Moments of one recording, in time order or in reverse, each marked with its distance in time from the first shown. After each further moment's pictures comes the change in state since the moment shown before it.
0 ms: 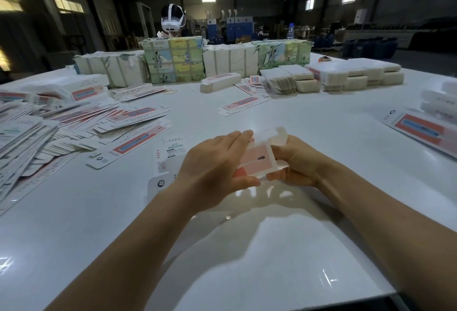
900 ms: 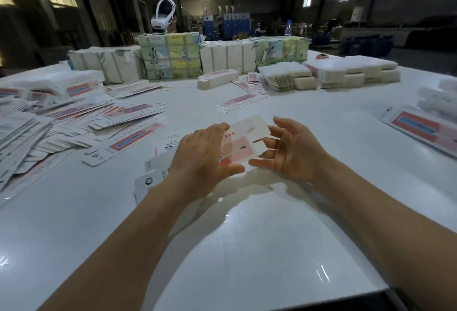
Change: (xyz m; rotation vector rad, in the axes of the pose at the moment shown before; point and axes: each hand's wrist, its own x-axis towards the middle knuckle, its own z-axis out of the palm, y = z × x) left_hand 0.002 -0.023 0.029 -0.178 -0.005 -0.282; right_hand 0.005 -0.009 0.006 0.372 0.255 0.105
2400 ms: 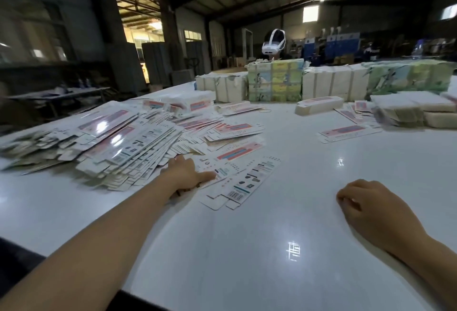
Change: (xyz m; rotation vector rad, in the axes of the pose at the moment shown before) left_hand -0.056 -0.188 -0.085 0.326 -0.448 -0.933; right_hand 0.022 0.044 0.005 -1.752 0.181 -0.620
